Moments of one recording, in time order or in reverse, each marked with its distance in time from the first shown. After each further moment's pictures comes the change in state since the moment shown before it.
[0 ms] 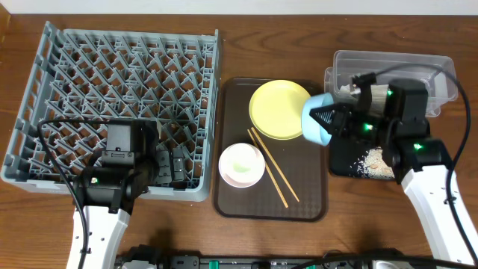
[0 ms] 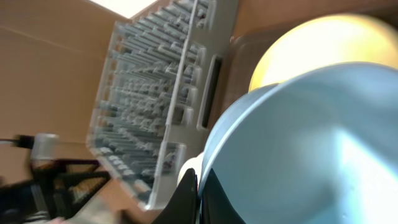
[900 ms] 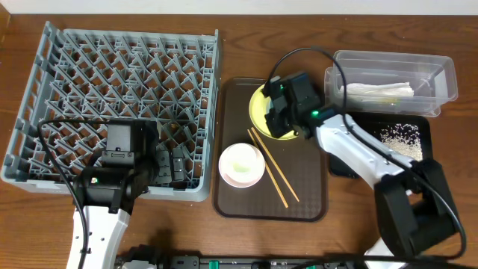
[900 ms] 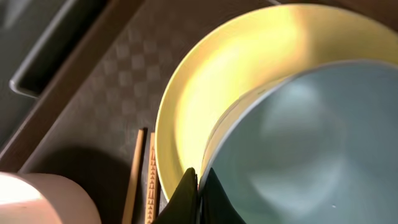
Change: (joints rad) left arm 0.000 0.000 0.000 0.000 0.000 0.000; right arm 0.378 0.566 0.148 0.145 0.553 -0.508
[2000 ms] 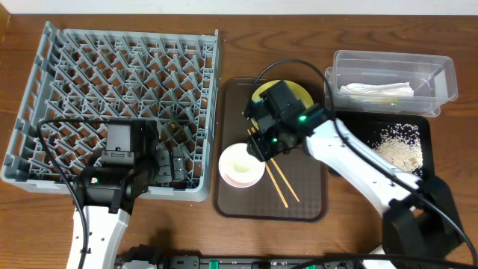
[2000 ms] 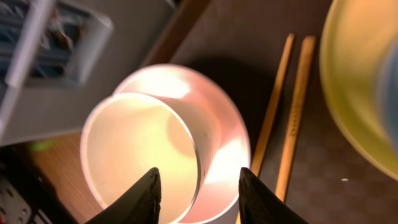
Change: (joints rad) left arm 0.000 0.000 0.000 0.008 0.000 0.000; right arm 0.138 -0.073 0.095 -0.388 -0.170 0.121
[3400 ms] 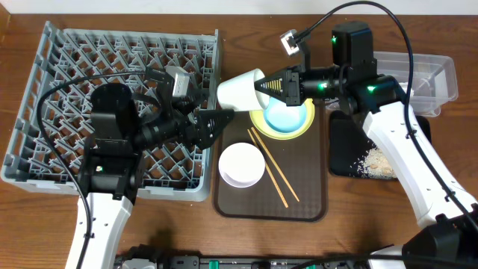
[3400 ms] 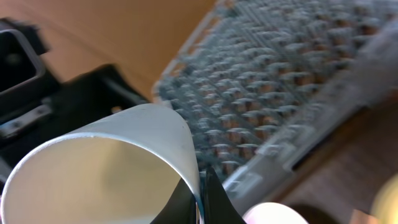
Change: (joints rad) left arm -0.002 0.066 0.006 0.831 0.909 -0.079; right arm -0.308 -0.118 0.167 0.307 -0.718 0.195
